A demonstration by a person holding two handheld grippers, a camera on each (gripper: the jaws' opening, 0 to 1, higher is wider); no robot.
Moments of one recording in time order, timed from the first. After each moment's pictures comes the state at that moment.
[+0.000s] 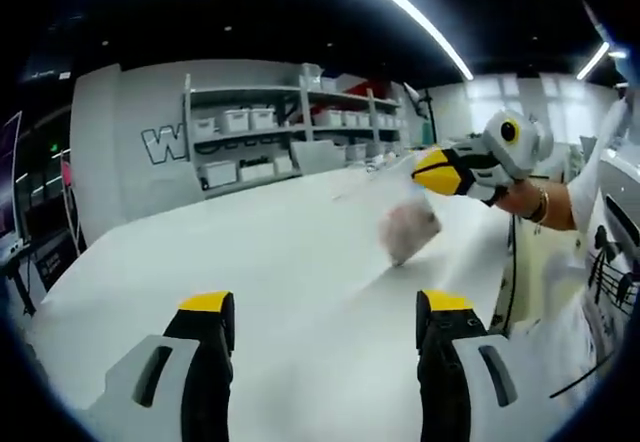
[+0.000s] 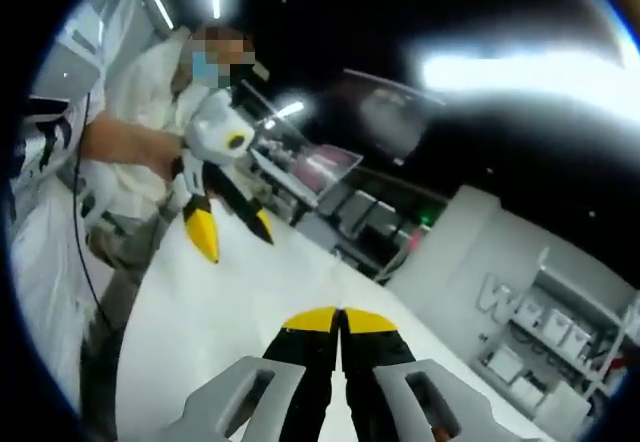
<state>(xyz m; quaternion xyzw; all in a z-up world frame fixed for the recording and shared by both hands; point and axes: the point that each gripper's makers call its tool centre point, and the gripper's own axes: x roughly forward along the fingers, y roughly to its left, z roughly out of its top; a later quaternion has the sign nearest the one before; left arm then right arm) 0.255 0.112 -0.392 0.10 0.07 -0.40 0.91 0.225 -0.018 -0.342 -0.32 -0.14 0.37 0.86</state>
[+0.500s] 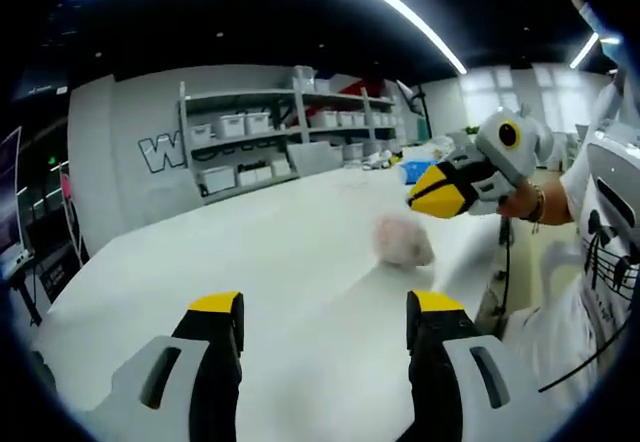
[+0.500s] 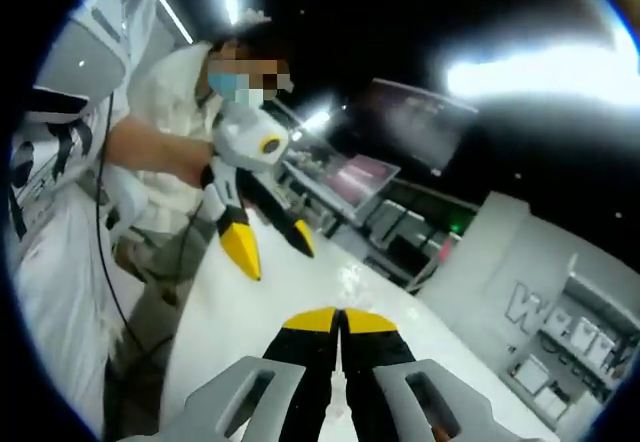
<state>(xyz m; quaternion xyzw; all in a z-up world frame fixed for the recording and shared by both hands) 0.239 0.118 -0.392 0.12 0.06 -0.40 0.91 0.202 0.026 -0.368 -0.32 -0.14 0.43 0.83</state>
